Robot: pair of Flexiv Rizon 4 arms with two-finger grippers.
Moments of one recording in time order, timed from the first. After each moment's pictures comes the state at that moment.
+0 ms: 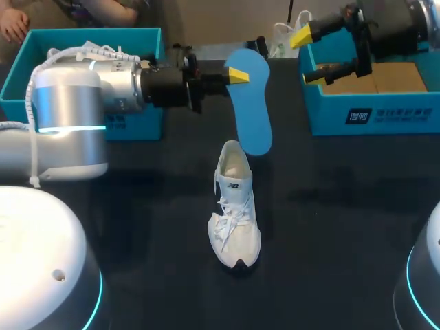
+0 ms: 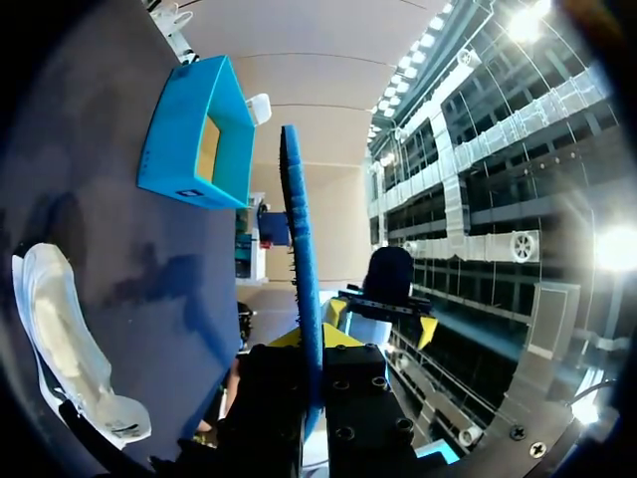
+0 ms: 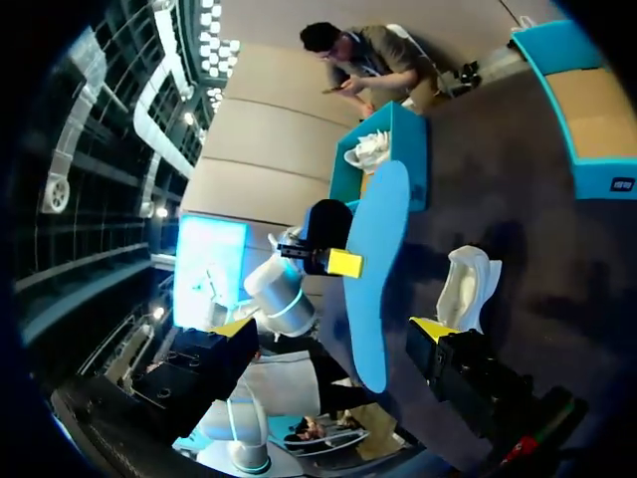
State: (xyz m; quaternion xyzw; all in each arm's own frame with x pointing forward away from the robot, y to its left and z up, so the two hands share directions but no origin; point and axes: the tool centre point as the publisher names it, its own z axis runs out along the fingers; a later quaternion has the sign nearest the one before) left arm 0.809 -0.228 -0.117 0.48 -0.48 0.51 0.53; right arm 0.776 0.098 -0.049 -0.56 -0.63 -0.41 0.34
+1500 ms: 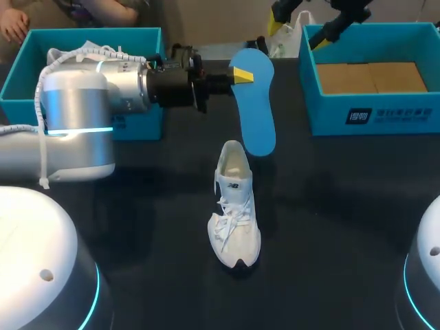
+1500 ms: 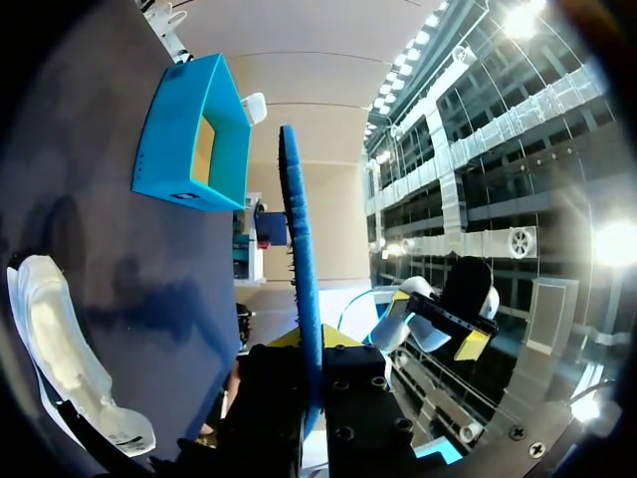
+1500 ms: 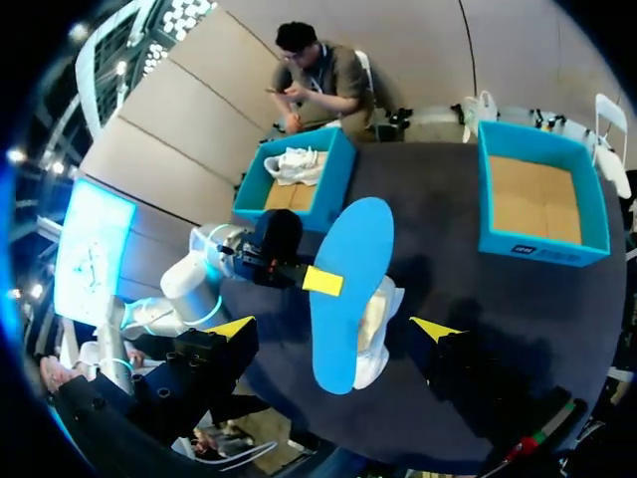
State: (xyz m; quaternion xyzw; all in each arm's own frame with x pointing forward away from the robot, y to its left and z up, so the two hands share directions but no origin) left arm 0.814 -0.236 -0.121 0.47 -0.48 0.51 0.53; right arm 0.788 0.110 -0.017 -0.61 -0.74 -0.26 0.08
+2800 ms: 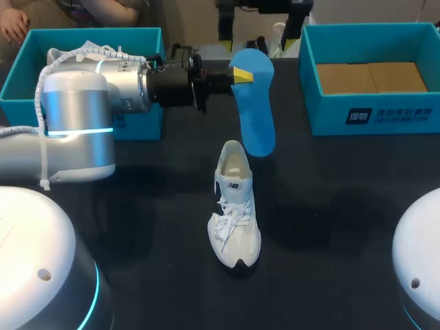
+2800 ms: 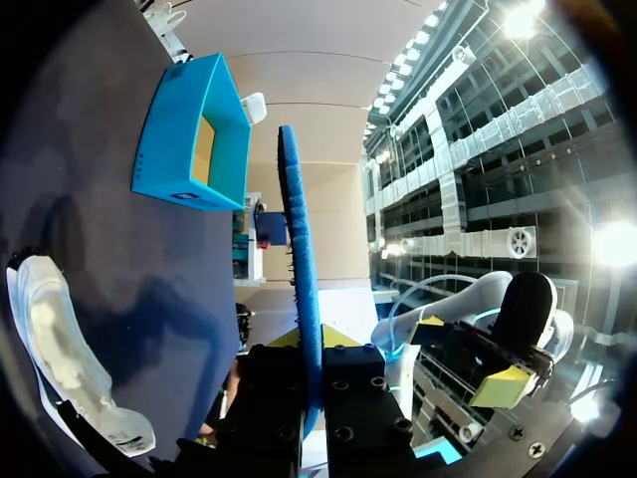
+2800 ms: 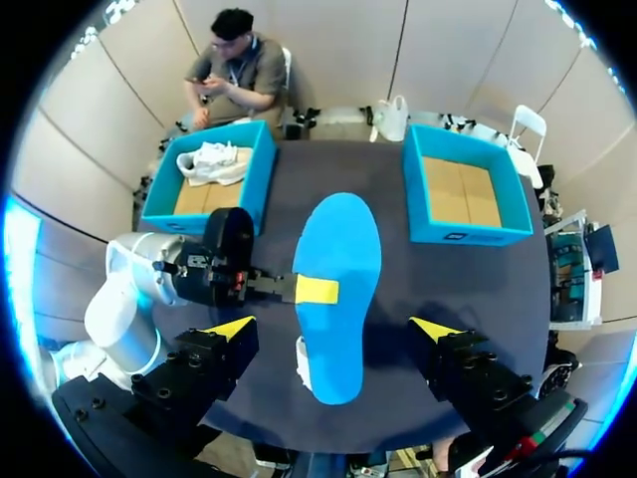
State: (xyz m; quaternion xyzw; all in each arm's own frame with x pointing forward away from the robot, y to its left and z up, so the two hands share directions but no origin) left arm 0.814 -0.236 -0.121 0.47 -0.49 0.51 0.53; right arm 0.788 0.164 -0.033 -0.69 -0.71 -0.10 -0.08
